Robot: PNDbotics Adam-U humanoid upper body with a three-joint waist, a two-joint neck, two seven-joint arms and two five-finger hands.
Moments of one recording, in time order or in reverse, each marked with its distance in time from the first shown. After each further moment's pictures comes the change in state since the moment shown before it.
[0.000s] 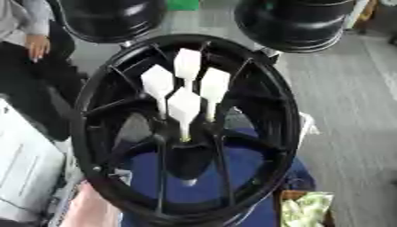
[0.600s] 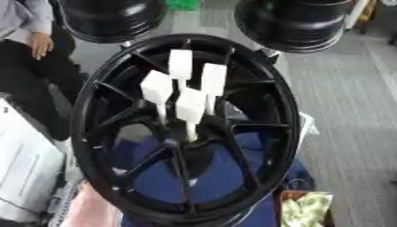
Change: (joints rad) left arm 0.000 0.000 0.000 0.000 -0.002 0.000 0.000; right arm -0.001 0.000 0.000 0.000 0.000 0.002 0.002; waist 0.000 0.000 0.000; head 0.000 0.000
